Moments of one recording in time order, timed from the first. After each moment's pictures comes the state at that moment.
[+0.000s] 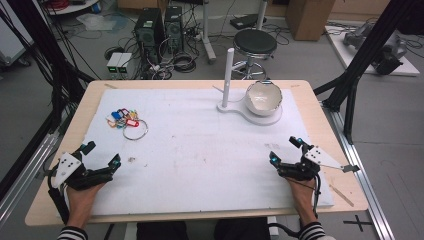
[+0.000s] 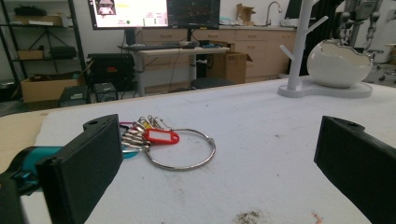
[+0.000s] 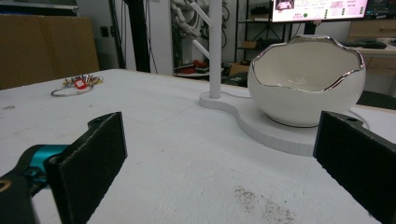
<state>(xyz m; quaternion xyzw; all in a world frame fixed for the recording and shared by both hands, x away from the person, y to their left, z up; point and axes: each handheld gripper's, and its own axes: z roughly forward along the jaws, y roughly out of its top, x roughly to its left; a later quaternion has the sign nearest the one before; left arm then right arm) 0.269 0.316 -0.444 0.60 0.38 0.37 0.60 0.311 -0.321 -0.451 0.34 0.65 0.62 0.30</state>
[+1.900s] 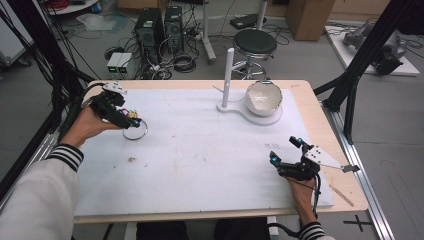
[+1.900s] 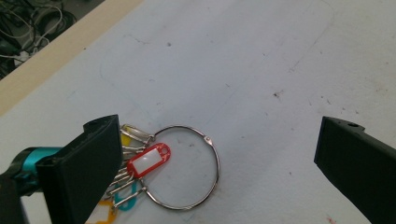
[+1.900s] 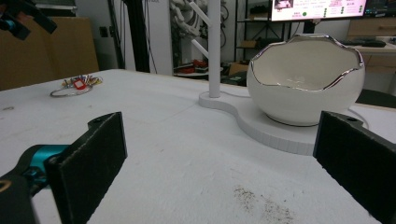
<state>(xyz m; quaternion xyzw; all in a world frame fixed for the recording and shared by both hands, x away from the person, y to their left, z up) 0.429 0.252 -0.322 0.87 0.34 0.17 0.32 0.311 -0.321 -0.451 0.34 0.65 0.62 0.29</state>
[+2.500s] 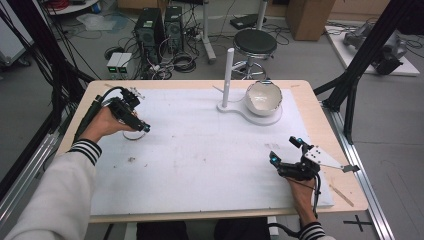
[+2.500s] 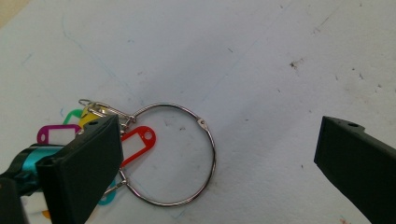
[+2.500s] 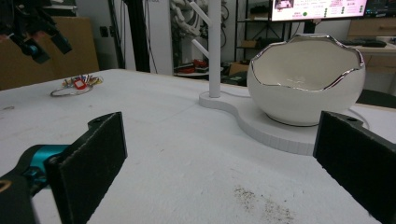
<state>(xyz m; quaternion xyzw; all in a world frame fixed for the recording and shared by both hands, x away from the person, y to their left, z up) 0.452 0.224 -0.352 0.90 0.36 0.12 0.22 0.311 -0.321 -0.451 0.34 0.65 0.62 0.30</state>
